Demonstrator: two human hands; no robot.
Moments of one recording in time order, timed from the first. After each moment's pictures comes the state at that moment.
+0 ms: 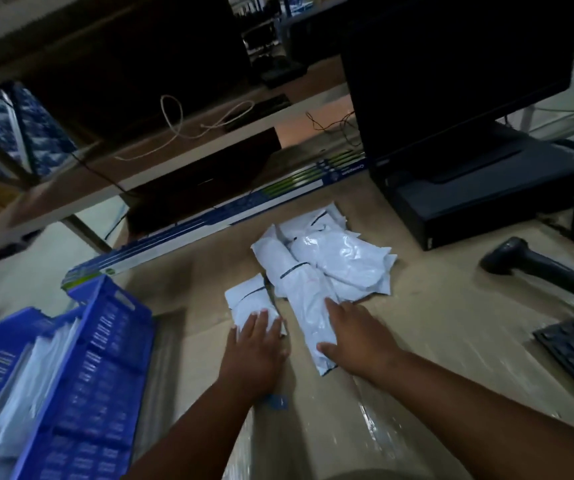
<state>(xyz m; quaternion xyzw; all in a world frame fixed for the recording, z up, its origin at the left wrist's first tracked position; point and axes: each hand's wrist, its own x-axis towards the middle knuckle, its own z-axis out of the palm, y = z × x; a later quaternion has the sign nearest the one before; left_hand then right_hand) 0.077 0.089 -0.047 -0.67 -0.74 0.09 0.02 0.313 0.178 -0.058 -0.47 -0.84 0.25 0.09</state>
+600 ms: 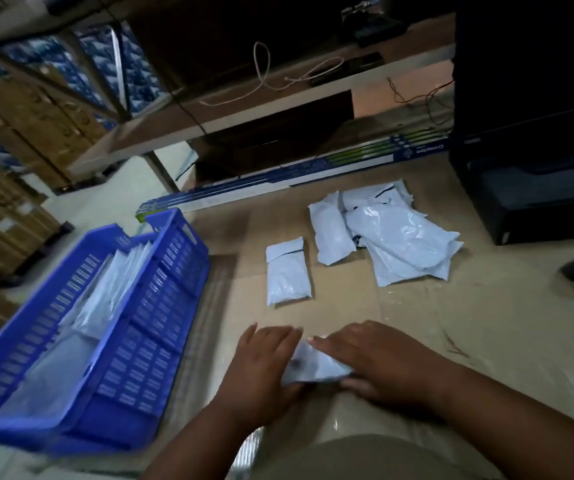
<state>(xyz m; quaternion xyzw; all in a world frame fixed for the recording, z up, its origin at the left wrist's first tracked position) 0.090 -0.054 -0.024 -0.72 -0.69 -0.07 0.07 0.328 0.108 -0.031 -0.08 -0.98 0.14 0.11</state>
